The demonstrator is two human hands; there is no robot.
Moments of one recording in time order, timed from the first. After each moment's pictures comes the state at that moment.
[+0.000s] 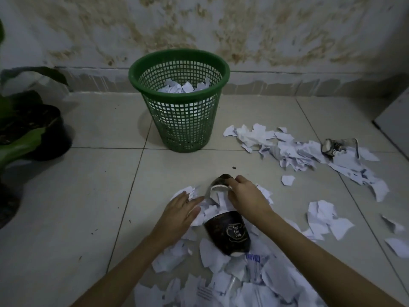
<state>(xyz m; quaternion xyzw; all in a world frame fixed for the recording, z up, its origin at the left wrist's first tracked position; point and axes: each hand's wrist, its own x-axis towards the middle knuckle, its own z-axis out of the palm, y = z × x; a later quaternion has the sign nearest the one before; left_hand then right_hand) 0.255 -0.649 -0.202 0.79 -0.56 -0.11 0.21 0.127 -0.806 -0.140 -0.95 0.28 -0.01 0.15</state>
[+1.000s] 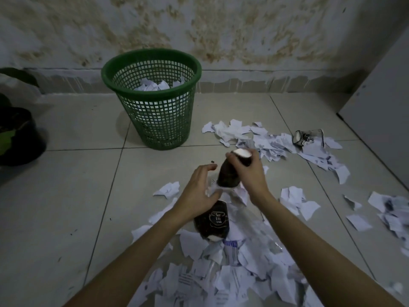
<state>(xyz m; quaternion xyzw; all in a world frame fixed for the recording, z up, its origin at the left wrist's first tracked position) 0.197 -0.719 -0.141 0.72 -0.52 -0.20 0.41 0.096 -0.826 -0.109 -0.62 0.44 -0.32 0.57</state>
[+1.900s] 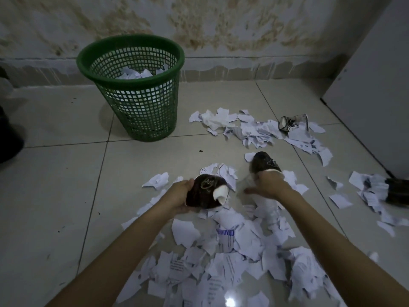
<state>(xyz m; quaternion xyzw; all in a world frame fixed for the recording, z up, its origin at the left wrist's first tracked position) 0.189 -0.709 -0.137 0.71 -0.10 -0.55 0.43 0.021 -0.857 -0.123 -0.84 0.48 0.18 0.18</state>
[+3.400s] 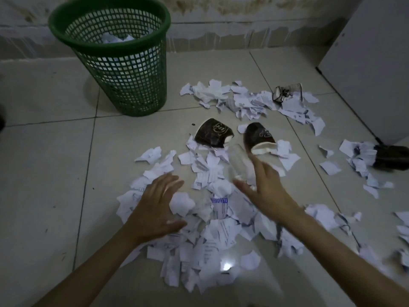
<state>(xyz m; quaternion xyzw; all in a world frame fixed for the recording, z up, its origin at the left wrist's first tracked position) 0.186 -0.601 -0.183 0.70 -0.68 -0.07 0.22 -0.028 -0.757 -0.117 -0.83 0.46 -0.04 0.31</state>
